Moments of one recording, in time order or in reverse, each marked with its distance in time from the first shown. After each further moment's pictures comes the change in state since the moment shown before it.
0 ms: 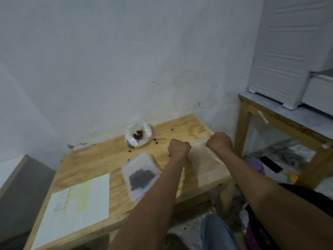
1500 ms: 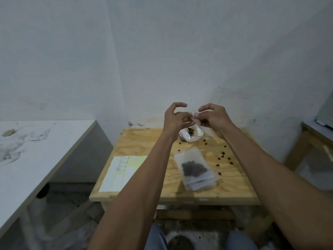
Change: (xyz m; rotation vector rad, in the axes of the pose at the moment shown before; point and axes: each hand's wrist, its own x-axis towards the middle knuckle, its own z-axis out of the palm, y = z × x) left_hand -0.029 0.005 -0.239 -0.688 0.007 0.442; right_hand -0.146 -0.197 0.023 0.698 -0.547 -0.516
